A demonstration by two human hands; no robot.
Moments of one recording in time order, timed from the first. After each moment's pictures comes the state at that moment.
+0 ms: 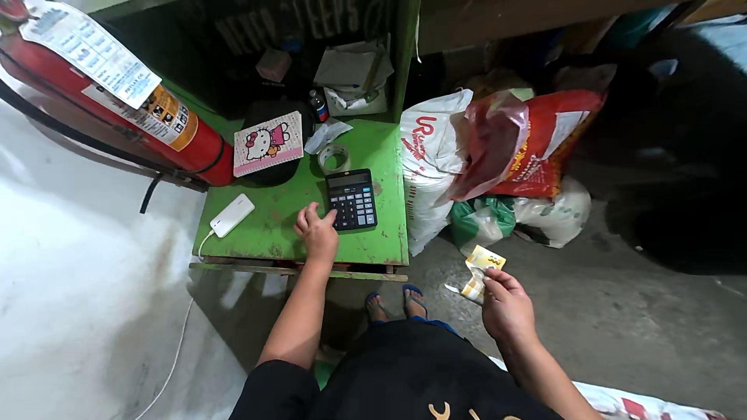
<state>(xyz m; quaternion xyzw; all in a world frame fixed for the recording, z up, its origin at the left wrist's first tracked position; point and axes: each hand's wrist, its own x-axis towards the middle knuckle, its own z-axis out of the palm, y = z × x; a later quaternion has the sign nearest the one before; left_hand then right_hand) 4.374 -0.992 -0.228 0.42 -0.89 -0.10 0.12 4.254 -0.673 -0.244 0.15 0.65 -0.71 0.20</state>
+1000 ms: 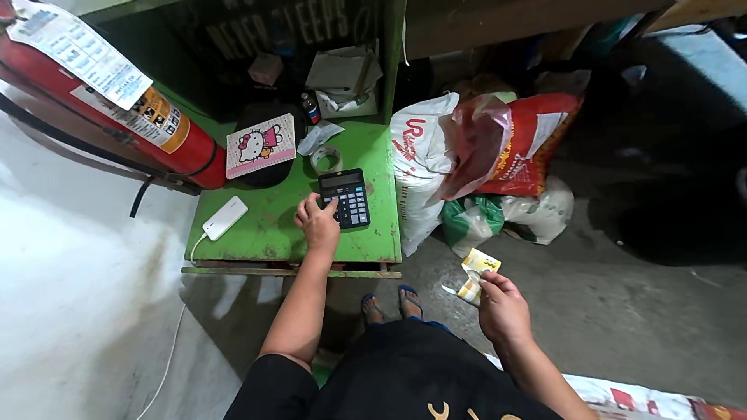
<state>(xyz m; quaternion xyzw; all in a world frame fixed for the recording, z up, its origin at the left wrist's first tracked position) 4.354 -0.987 -0.216 0.40 -0.90 -0.09 0.15 4.264 -0.659 -0.244 0.17 0.66 -0.70 0.19</state>
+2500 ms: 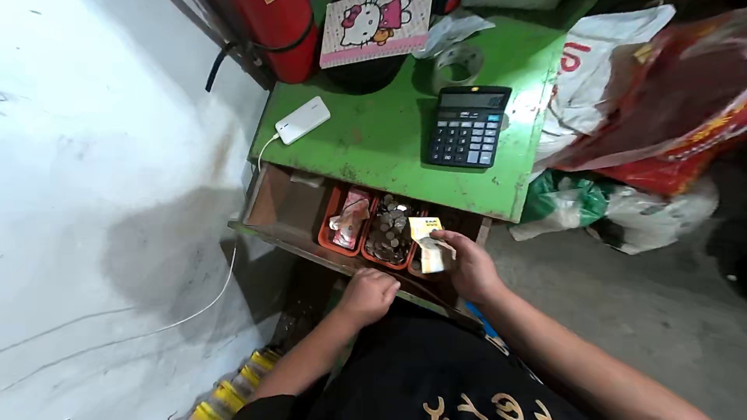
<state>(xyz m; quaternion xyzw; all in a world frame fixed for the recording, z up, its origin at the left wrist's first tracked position) 4.618 -0.879 -0.243 0.27 -0.89 -0.37 0.00 4.402 -0.803 -0.240 -0.06 0.63 -0.57 0.53</state>
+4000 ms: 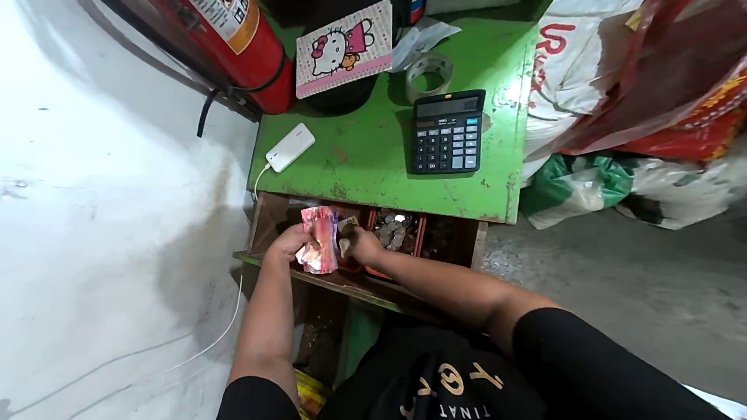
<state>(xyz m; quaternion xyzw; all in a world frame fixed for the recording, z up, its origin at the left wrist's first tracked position) 4.653 -1.096 -0.263 0.53 -0.51 -0.68 -0.05 4.475 -0.955 -0.301 -0.34 0.70 -0.19 0.60</state>
